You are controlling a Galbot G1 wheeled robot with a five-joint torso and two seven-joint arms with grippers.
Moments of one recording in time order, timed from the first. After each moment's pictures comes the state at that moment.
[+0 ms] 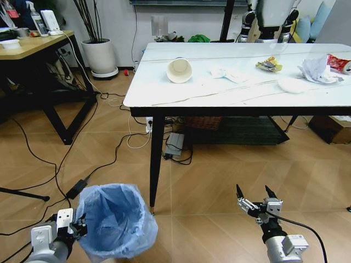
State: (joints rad) left arm 1.90 -1.13 -0.78 -2.48 -0.79 0.73 -0.48; right arm -1.80 1.61 0.74 2.18 0.10 0.03 -0.18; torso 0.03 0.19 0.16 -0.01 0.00
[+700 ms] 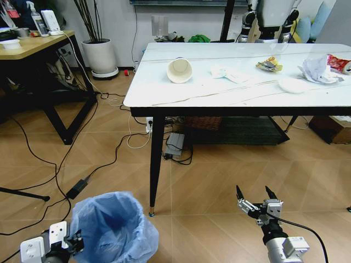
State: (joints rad) left arm 1.97 -1.11 -0.80 -2.50 -0.87 0.74 -0.54; right arm -1.81 1.61 0.73 2.19 0.08 0.03 -0.19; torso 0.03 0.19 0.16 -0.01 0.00
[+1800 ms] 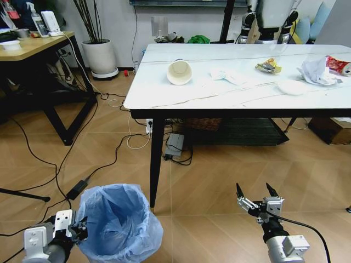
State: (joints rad) left arm 1.94 -1.05 -0.81 -2.50 -0.88 0.74 -0.52; right arm -1.82 1.61 0.72 2.22 0.05 0.03 -0.18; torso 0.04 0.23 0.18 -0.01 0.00
